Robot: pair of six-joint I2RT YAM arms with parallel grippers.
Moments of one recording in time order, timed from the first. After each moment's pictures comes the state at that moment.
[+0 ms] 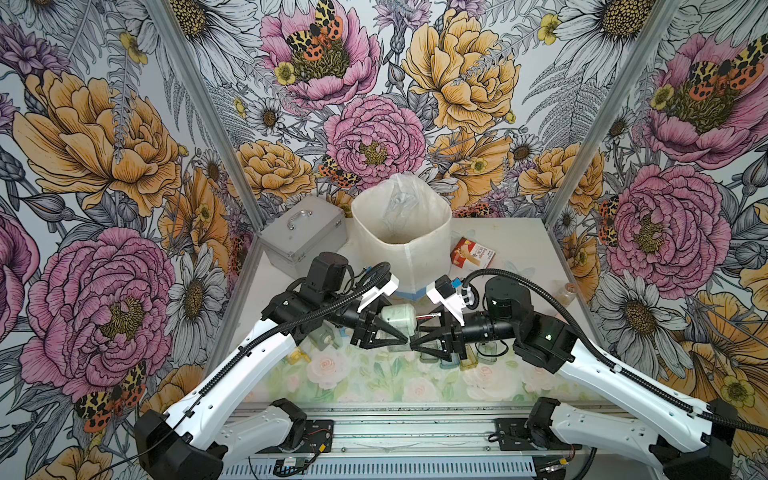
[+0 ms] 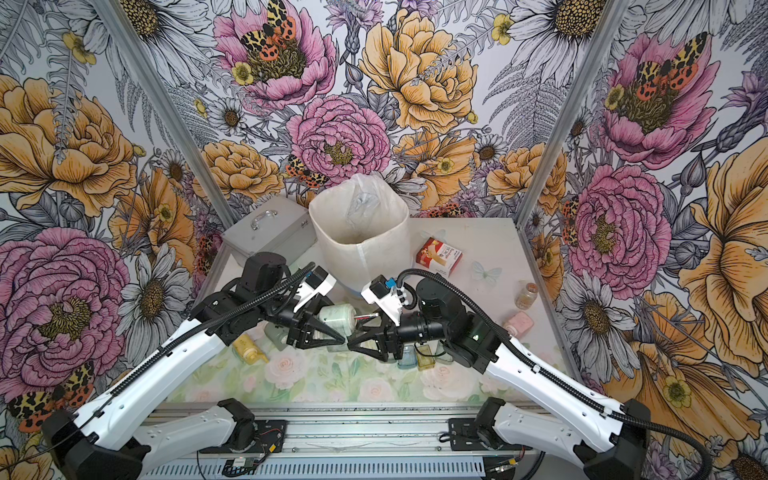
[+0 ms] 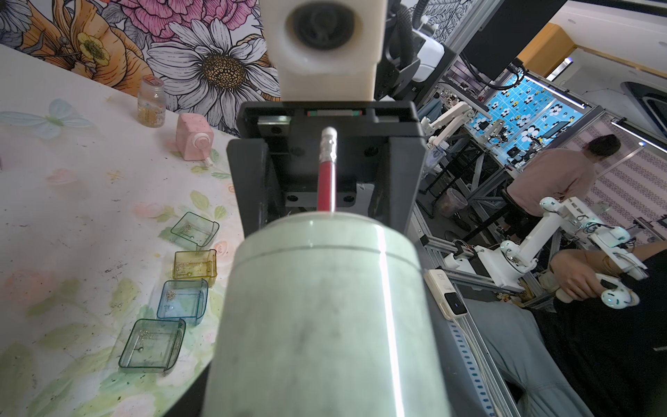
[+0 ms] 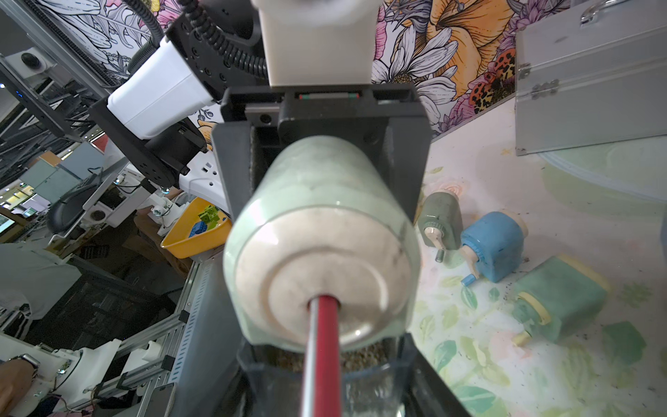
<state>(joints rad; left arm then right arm) -0.56 1.09 1.07 -0.67 1.17 0.11 0.85 1.00 0.94 -0.30 -0.71 0.27</state>
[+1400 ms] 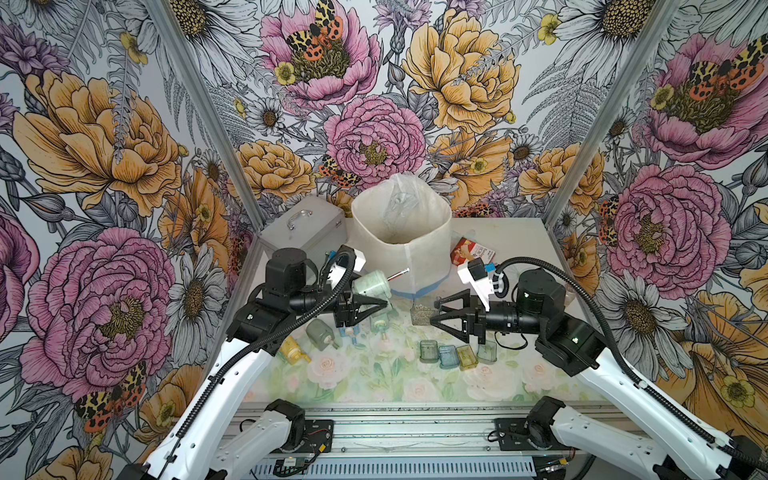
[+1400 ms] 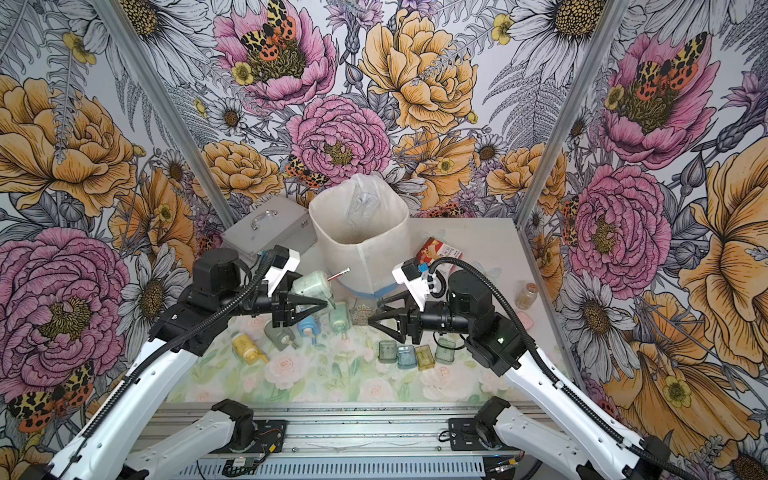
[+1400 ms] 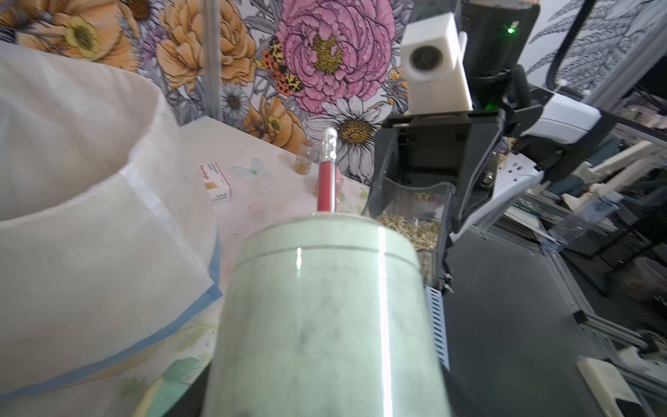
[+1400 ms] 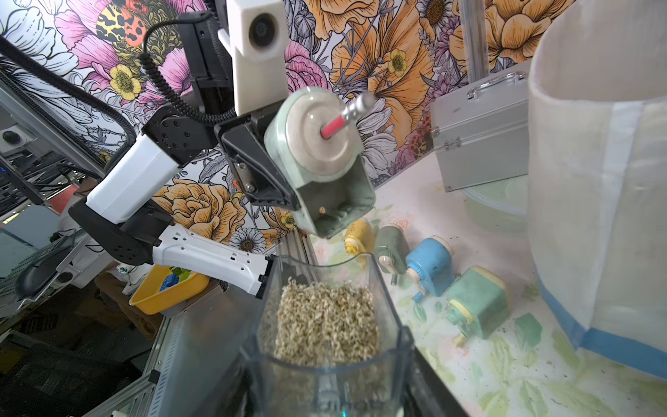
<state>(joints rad) -0.35 0.91 1.06 -0.56 0.86 0.06 0.66 0.89 0.94 -0.31 -0.71 0.33</state>
